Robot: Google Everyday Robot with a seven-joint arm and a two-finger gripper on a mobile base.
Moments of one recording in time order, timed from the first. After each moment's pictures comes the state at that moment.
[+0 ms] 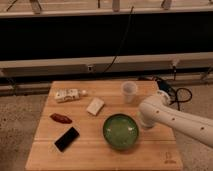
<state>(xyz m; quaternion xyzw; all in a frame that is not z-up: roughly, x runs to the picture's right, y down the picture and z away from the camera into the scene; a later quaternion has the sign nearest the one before) 0.201 0.219 0.771 -0.30 -0.02 -0.05 0.95</state>
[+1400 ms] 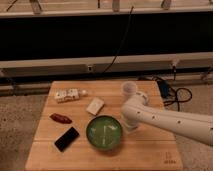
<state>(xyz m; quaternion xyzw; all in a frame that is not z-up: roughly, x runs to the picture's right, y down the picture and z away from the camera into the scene) 0.113 0.234 0.790 -0.32 -0.07 -0.15 0.93</state>
